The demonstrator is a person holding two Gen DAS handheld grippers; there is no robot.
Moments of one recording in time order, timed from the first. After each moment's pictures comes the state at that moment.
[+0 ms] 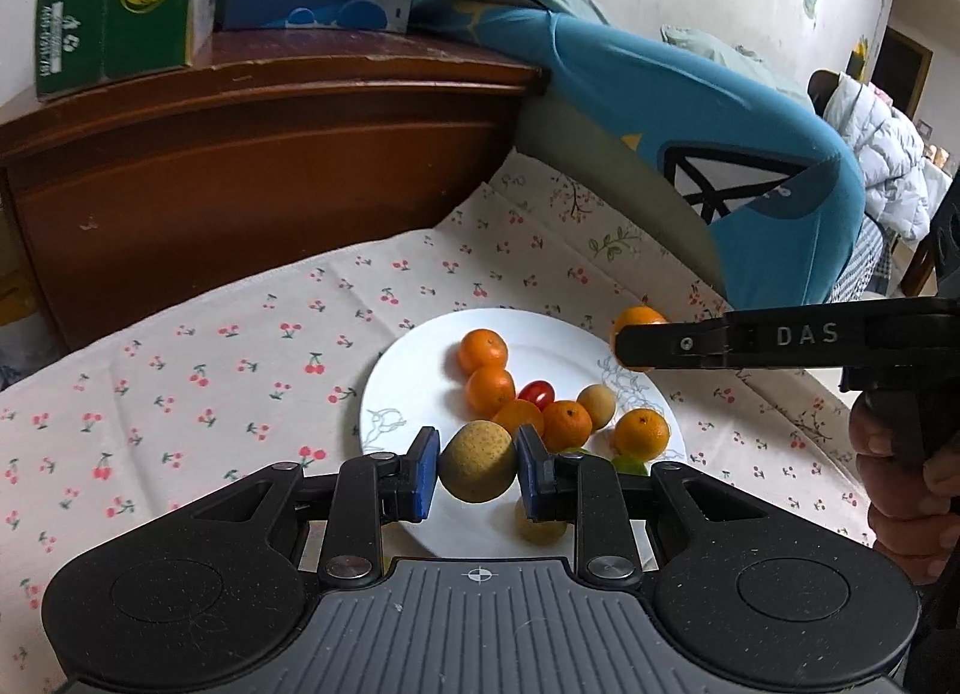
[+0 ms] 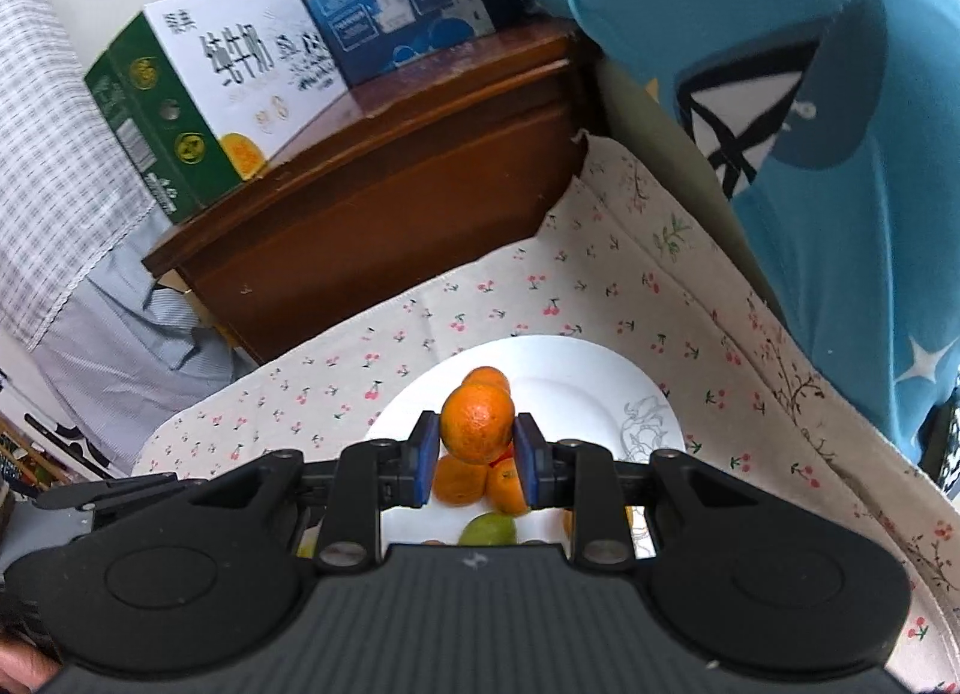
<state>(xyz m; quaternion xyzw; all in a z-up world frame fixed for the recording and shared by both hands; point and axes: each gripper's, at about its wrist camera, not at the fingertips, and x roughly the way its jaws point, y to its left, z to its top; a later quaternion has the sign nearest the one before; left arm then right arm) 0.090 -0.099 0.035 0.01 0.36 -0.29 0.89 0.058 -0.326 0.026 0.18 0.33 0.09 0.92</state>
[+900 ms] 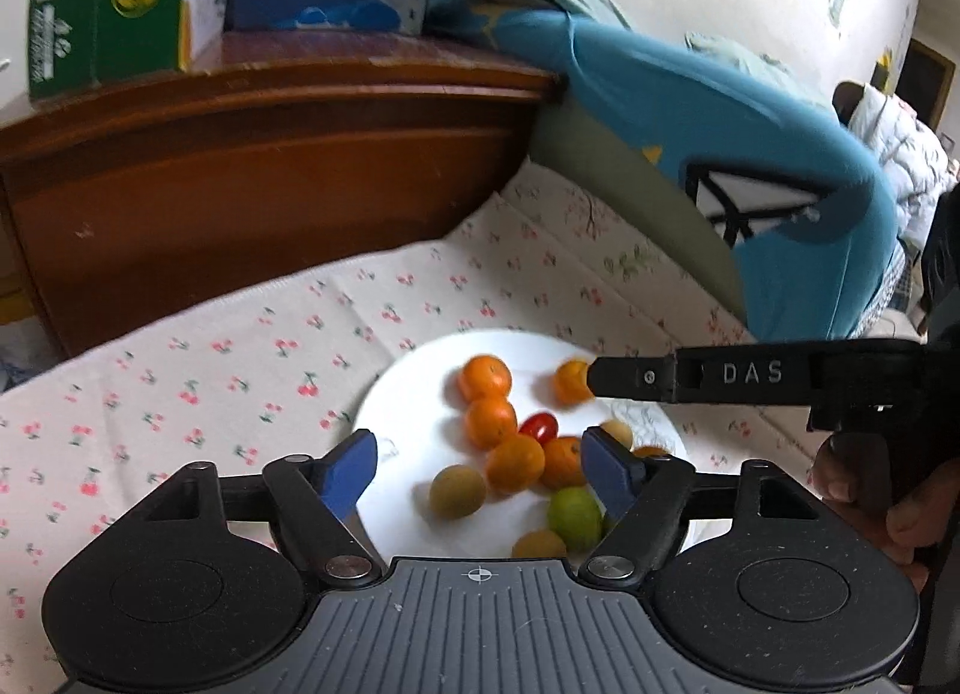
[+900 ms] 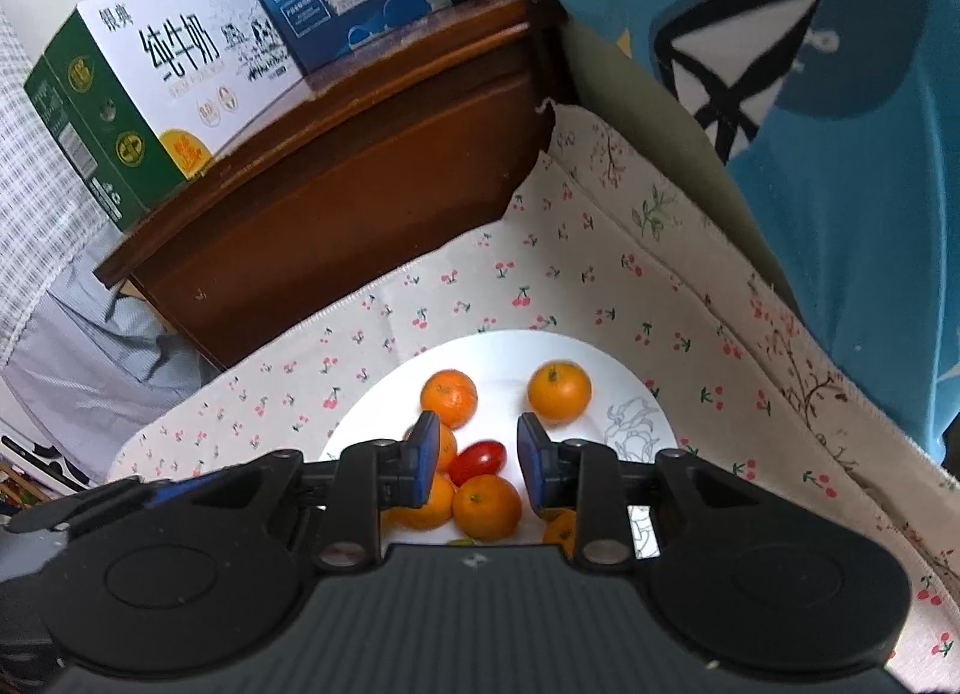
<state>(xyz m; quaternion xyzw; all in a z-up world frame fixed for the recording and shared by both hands) 0.100 -0.115 0.042 0.00 0.36 -0.27 0.89 0.079 -0.329 0.014 0.20 0.34 0.07 0.92</state>
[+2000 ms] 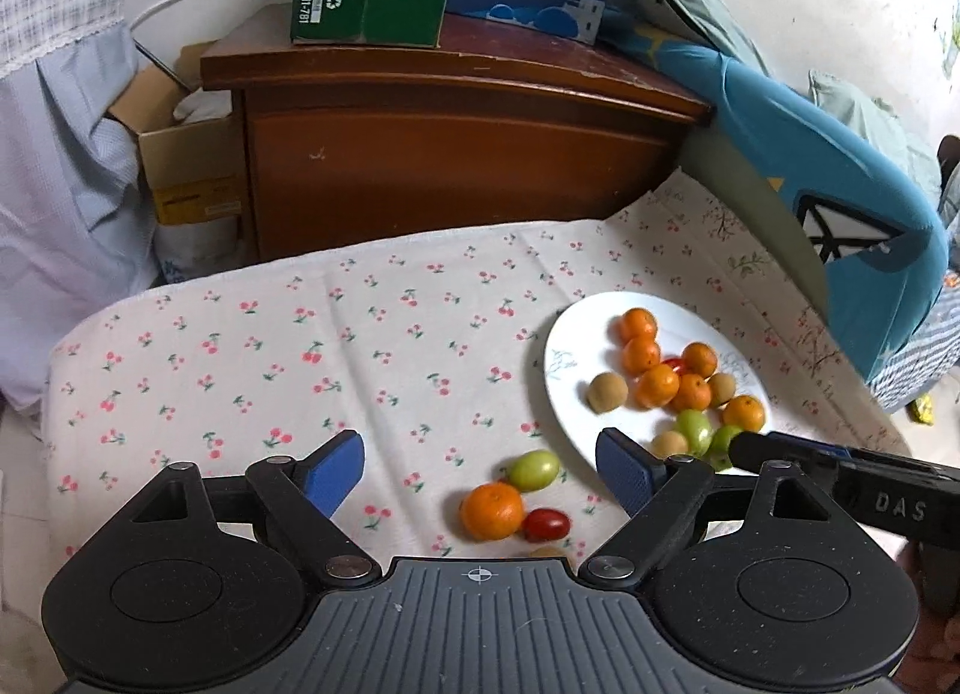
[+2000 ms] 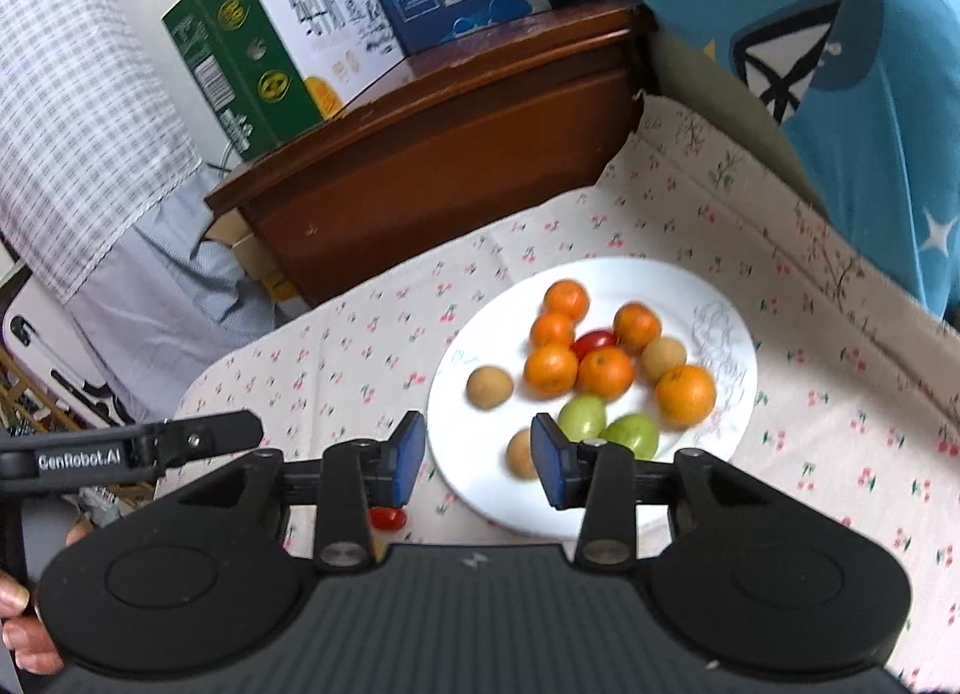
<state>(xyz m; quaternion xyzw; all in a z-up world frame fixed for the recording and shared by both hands) 0.047 -0.024 0.062 -0.03 0.40 -0.14 0.91 -0.006 -0.271 0.019 0.17 0.33 0.11 0.92</state>
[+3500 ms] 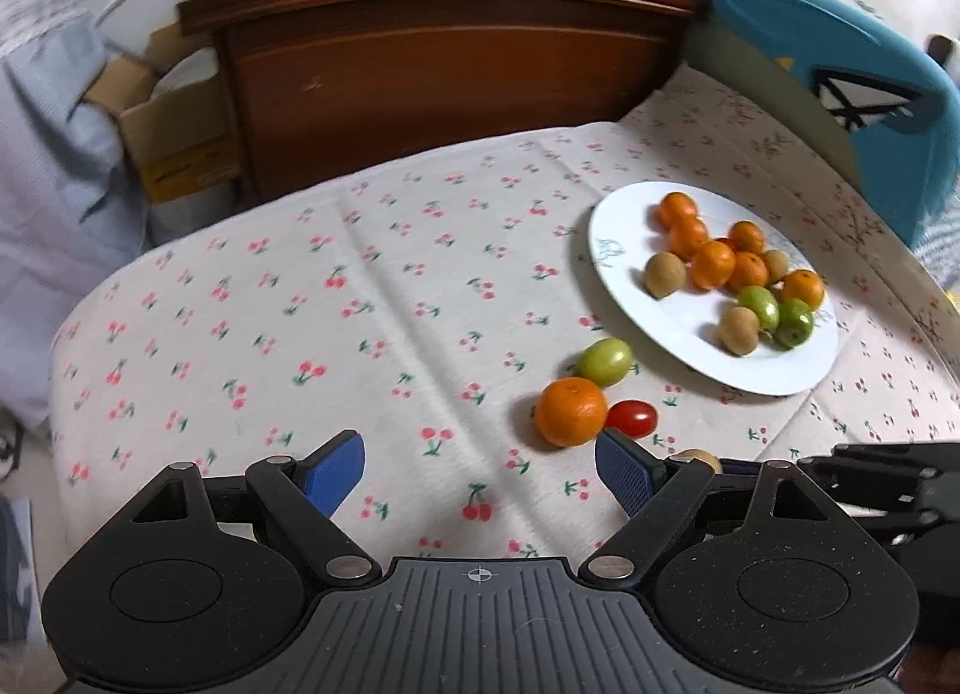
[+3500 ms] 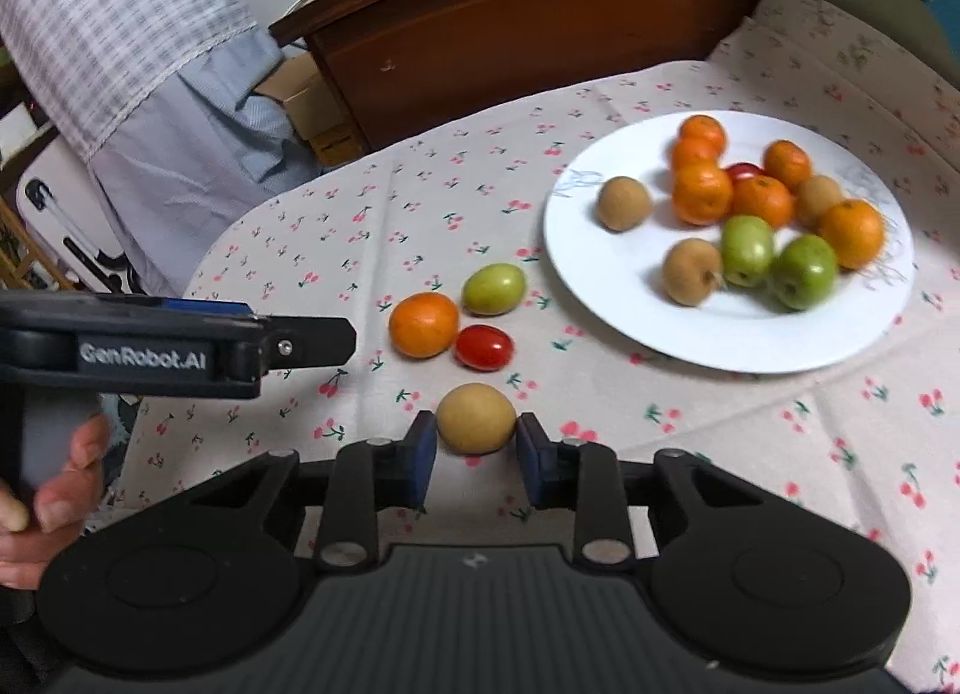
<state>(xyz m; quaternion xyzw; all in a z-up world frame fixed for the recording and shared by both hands) 0.045 -0.012 0.015 0.05 0.42 -0.17 0.89 -0.016 -0.202 -0.037 0.12 0.39 0.16 0.90</state>
